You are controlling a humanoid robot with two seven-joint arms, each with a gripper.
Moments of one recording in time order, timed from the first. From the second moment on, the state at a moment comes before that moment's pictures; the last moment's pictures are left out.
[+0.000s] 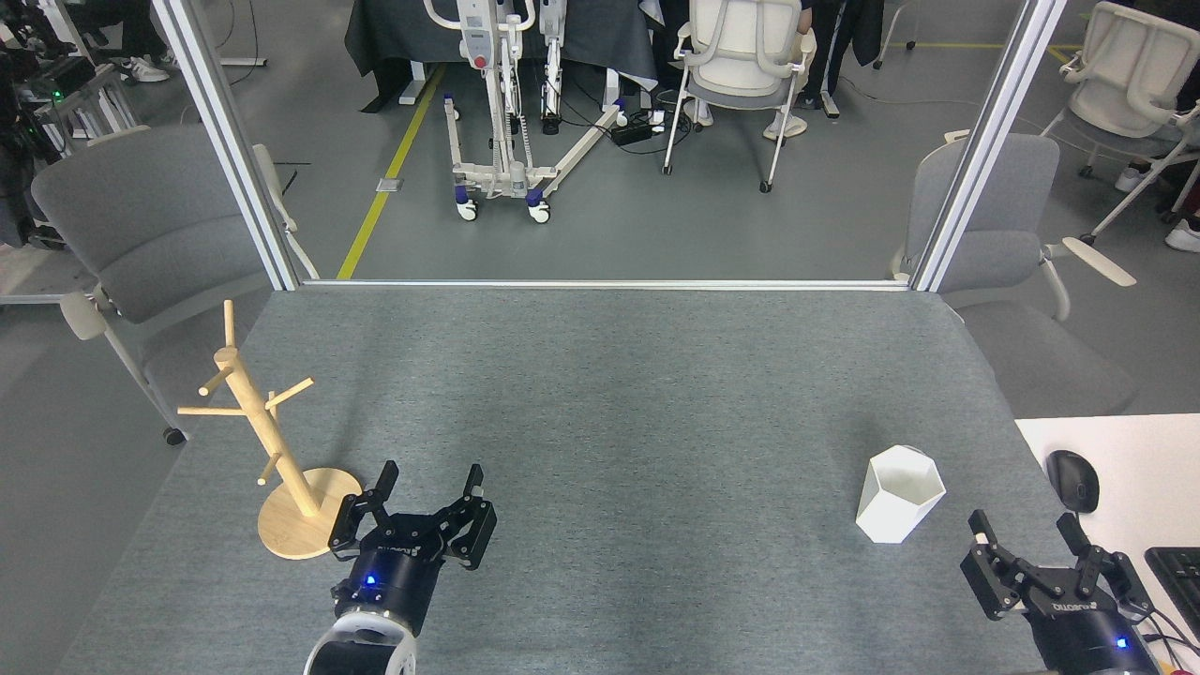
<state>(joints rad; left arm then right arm) -0.08 -0.11 0.03 -1.53 -1.52 -0.14 -0.01 -0.01 -0.17 -0.44 -1.35 1.38 -0.46 -0.05</state>
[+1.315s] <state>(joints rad) -0.10 -0.12 0.01 -1.49 -1.52 -0.13 0.00 -0.10 -0.16 -0.19 -1.22 1.46 -0.24 -0.04</state>
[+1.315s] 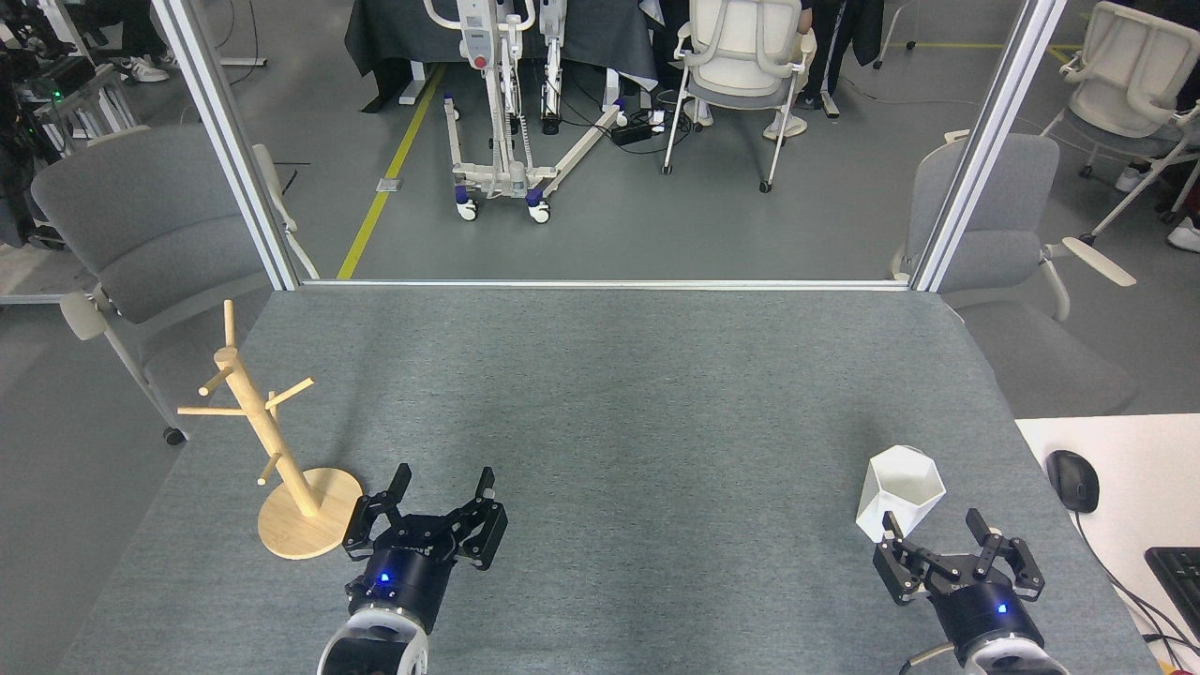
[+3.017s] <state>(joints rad) -0.12 -0.12 0.01 -1.44 -1.52 -0.13 -0.01 -0.23 -0.16 -0.15 -1.06 1.46 -0.25 -0.04</state>
